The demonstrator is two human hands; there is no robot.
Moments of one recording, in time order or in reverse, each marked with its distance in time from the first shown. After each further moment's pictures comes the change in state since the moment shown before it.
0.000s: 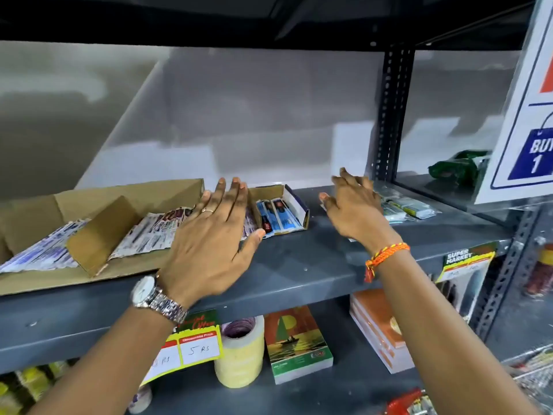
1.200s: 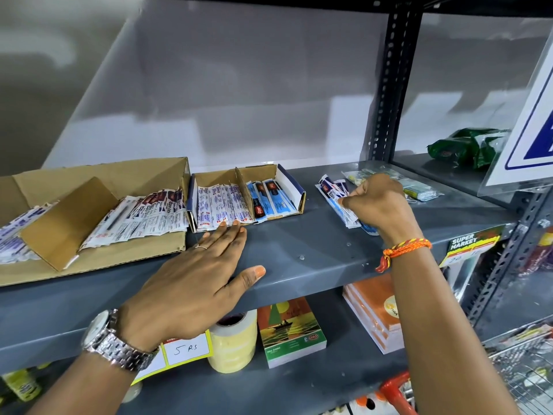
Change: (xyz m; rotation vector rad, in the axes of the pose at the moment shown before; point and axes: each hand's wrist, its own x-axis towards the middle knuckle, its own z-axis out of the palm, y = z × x) left_hand -0.036 -0.001 0.018 -0.252 -0.445 0.087; right_hand -0.008 0.034 0.002 0.383 0.055 0.326
